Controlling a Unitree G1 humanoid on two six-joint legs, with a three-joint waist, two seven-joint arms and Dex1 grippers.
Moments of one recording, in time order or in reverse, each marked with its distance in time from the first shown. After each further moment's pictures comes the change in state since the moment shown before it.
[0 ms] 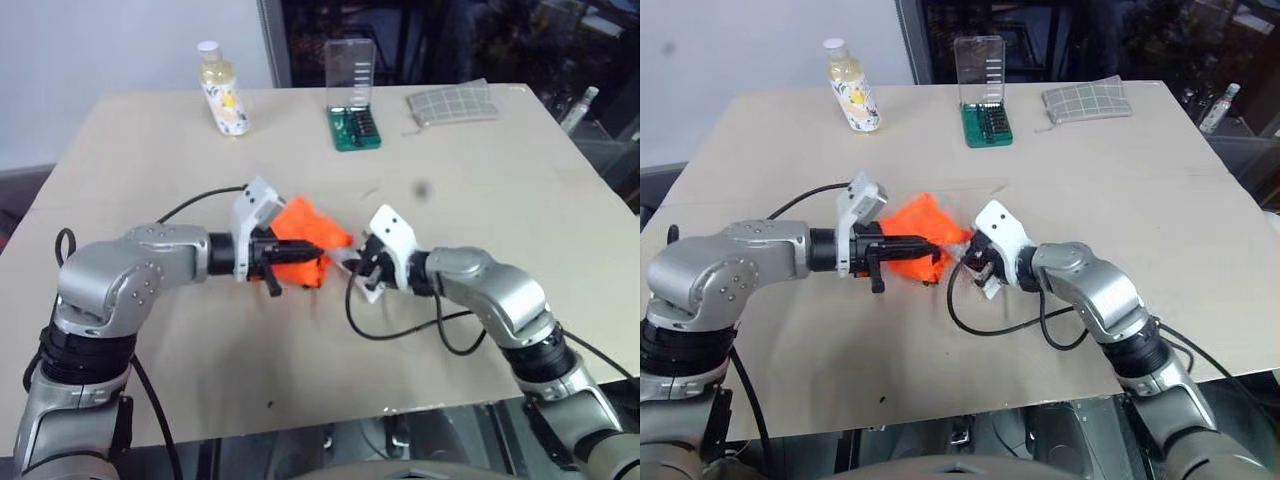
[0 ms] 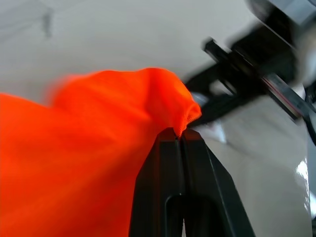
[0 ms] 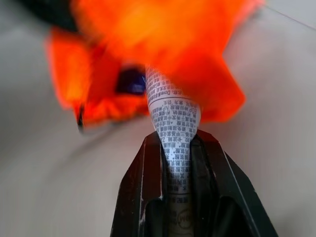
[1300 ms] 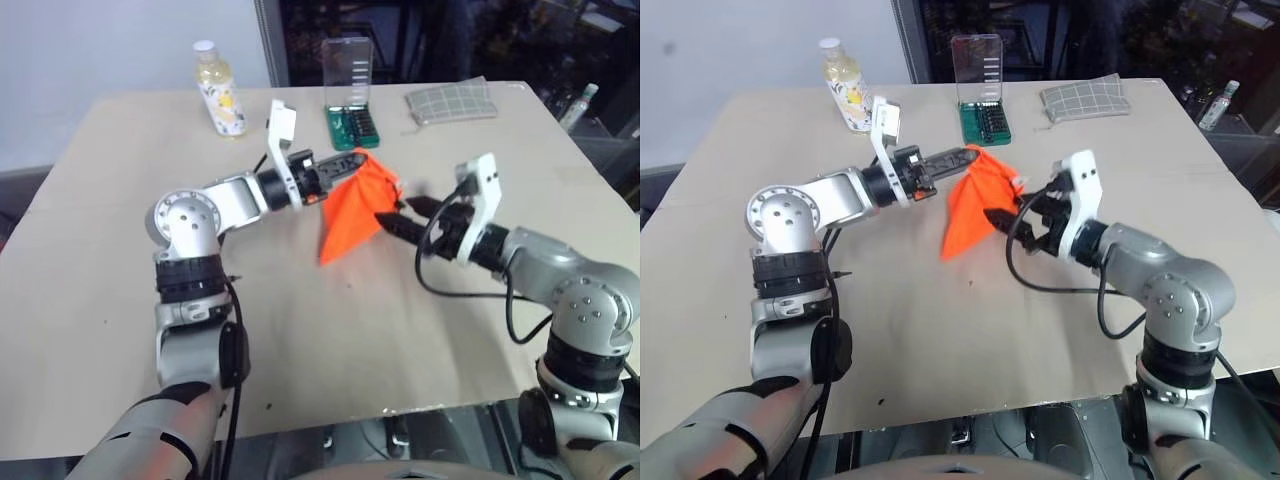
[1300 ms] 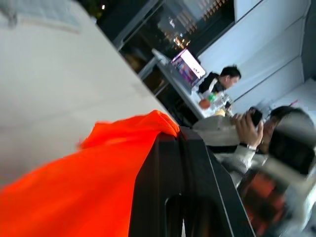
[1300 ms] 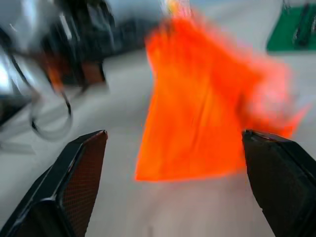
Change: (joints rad) left arm -0.398 -0.526 0.313 0.490 -0.192 0.132 0.339; right arm 0.110 0.027 -0.436 -0.218 0.364 0.185 -0.223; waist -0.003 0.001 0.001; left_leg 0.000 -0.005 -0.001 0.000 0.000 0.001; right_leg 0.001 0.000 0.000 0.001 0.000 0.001
